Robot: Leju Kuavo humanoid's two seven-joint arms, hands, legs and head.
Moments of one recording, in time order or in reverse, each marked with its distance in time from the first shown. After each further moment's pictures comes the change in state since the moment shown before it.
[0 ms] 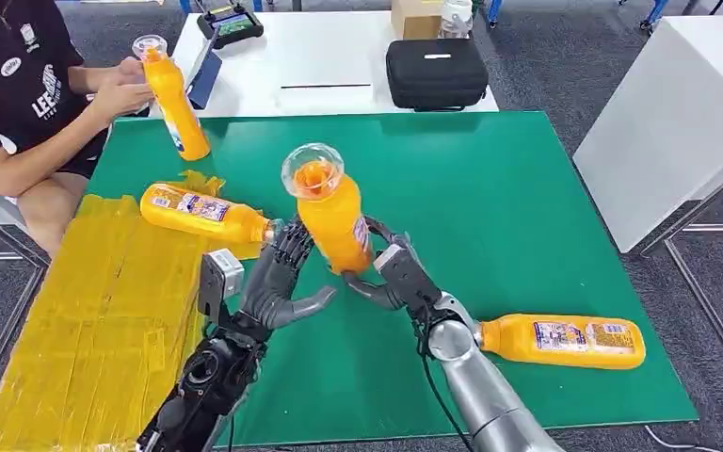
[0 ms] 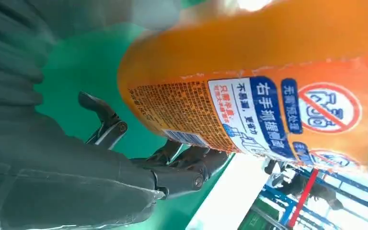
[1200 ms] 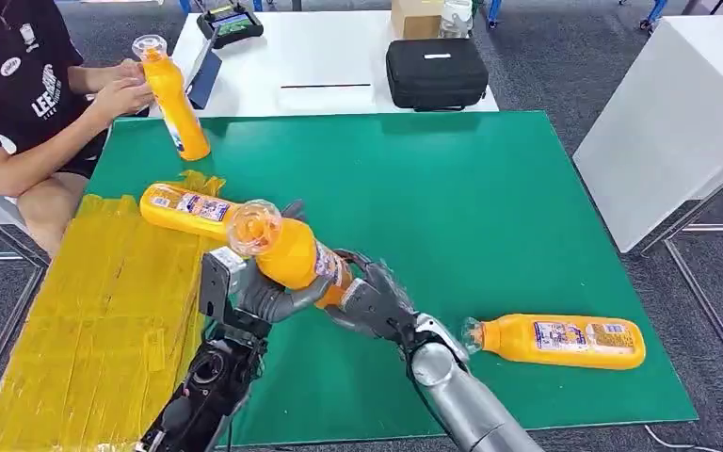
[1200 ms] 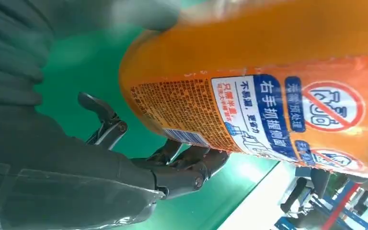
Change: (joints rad) left arm -0.004 -0.008 -0.004 0.028 -0.037 0.138 -0.017; right arm 0.032 -0.007 0.116 0.042 0.084 -0.031 0.036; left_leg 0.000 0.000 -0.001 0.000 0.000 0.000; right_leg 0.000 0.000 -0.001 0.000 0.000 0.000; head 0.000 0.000
